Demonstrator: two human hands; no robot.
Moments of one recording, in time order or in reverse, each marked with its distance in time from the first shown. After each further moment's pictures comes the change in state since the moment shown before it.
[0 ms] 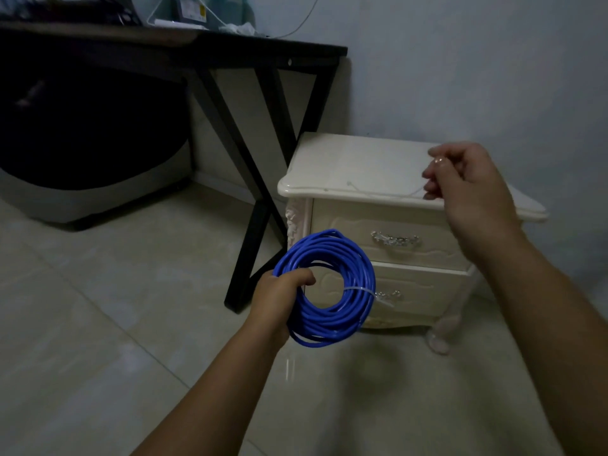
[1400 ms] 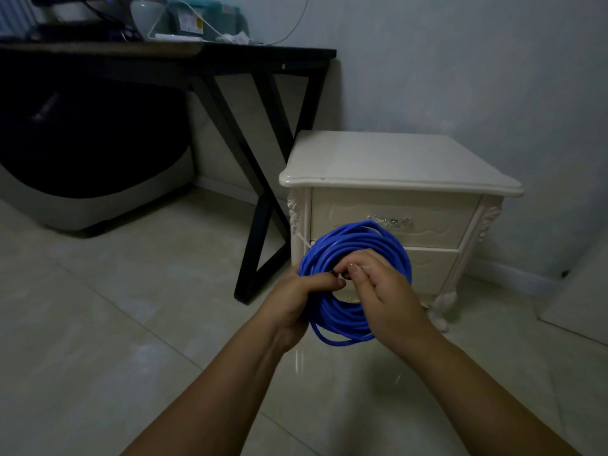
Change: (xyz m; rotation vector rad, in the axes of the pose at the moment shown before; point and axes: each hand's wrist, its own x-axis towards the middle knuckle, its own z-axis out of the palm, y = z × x) left_hand -0.069 -0.005 -0.014 -0.075 -0.477 0.059; right_hand -0.162 0.022 0.026 -0.152 -0.404 -0.180
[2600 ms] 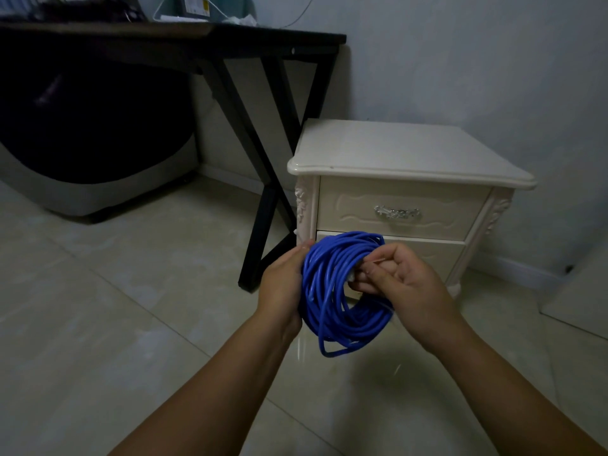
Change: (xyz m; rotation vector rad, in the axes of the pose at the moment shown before) left_hand 0.001 -0.006 -0.011 -0.140 0.366 0.023; right_hand -0.008 -0.015 -0.013 0.587 -0.033 0.363
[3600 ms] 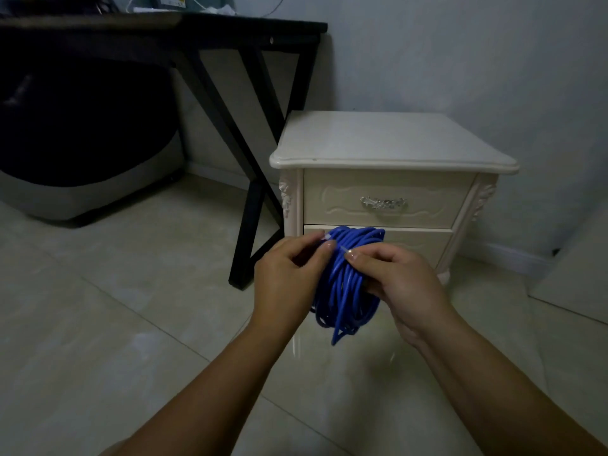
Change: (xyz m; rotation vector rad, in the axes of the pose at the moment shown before) left_hand -0.019 -0.006 0.014 0.647 -0.041 0.559; right_hand 0.003 0.005 -0.004 0.059 0.190 0.184
